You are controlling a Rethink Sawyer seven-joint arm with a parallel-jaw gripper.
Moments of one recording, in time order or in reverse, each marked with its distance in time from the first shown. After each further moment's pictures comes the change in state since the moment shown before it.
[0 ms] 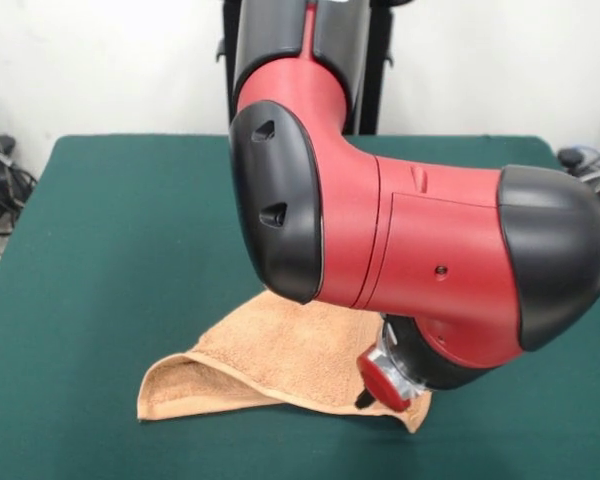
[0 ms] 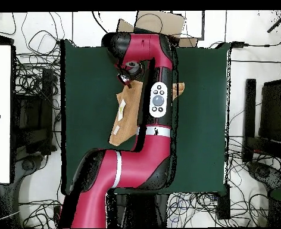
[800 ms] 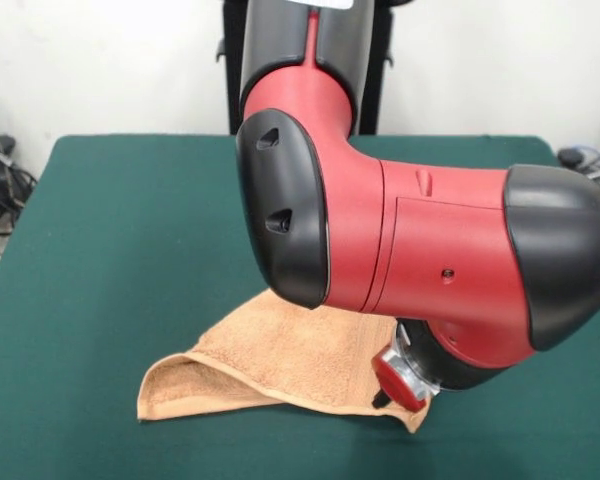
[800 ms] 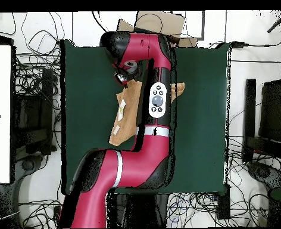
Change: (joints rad) arm 0.000 0.000 0.047 -0.007 -0.010 0.013 0.000
